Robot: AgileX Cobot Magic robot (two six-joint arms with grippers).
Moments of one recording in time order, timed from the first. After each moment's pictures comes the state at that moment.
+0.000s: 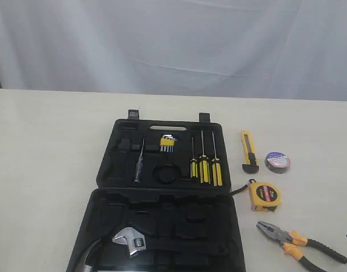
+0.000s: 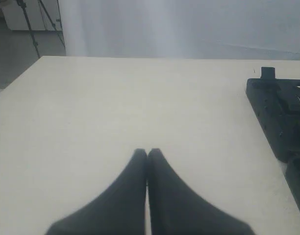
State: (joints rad) left arm 0.07 0.00 0.00 0.00 0.35 0.01; right arm -0.13 0.11 0.00 0.17 0.24 -0.03
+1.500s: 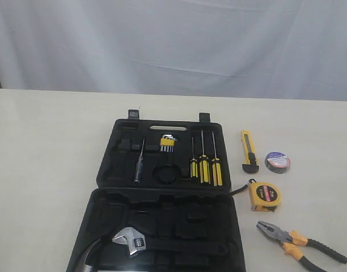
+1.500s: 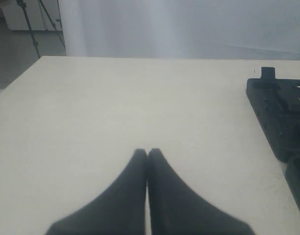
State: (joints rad) left arm 0.07 0.00 0.00 0.00 0.35 0.01; right arm -0.13 0.28 -0.26 0.19 0.26 0.10
